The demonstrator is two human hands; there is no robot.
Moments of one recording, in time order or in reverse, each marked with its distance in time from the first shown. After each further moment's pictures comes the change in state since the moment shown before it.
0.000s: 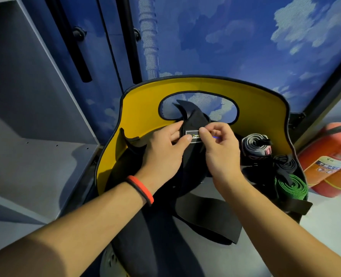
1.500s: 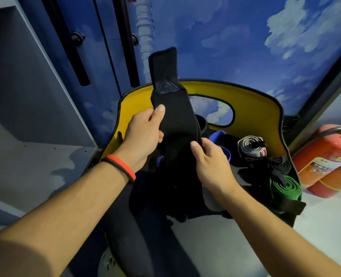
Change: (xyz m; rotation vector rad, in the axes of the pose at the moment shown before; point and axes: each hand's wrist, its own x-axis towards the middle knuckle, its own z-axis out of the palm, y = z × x) left_hand 0.037 0.015 -0.033 -0.115 0.124 -0.103; right_hand -0.015 -0.003 -0.004 -0.385 -0.242 0.024
